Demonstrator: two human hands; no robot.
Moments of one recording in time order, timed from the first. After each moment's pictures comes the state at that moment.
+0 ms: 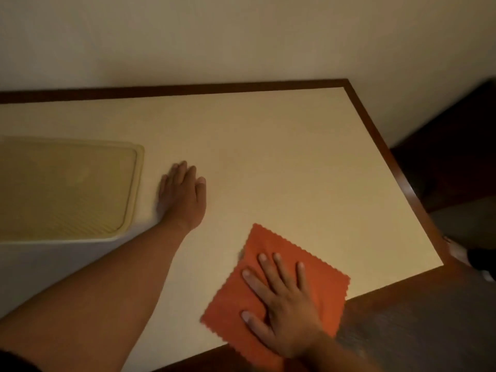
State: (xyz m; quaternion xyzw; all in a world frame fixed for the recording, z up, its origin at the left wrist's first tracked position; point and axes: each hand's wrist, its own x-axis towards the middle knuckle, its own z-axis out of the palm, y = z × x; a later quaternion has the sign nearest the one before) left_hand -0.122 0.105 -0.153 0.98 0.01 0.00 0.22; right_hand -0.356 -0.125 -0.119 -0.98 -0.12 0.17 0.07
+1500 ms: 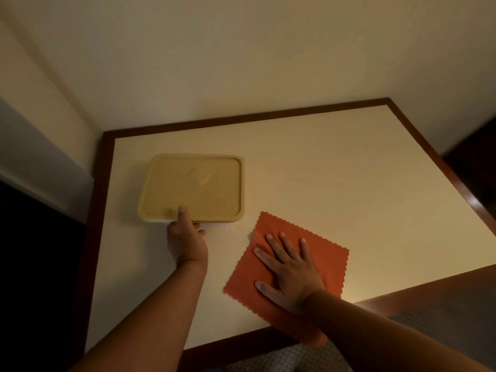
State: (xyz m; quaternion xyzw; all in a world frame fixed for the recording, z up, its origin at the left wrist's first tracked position) left_hand -0.243 0.271 -0.083 0.63 0.38 0.11 0.66; right_hand -0.321 0.035 -0.113 -0.97 -0.16 0.18 0.06
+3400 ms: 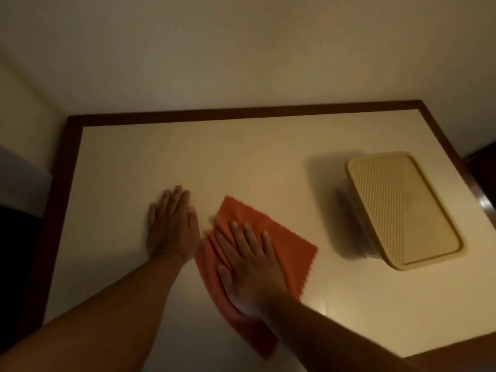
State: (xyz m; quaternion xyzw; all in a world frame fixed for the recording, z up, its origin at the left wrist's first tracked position) left_hand -0.133 0.316 -0.156 0.99 0.05 -0.01 0.13; right_hand -0.210 0.114 -0.135 -0.97 -0.14 0.18 0.11
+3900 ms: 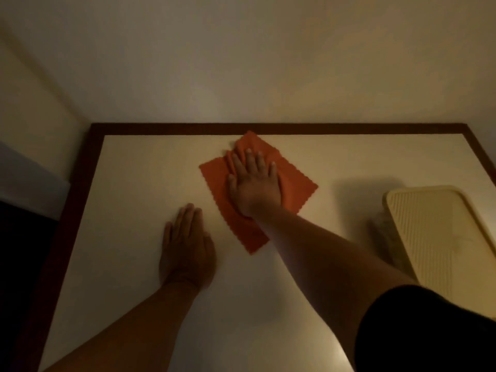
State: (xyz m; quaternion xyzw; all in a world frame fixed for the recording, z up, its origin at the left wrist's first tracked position) left_hand -0.124 0.315 -0.167 0.98 0.08 0.05 0.16; right_hand 0.027 0.164 -0.142 -0.98 -0.11 0.09 0.10
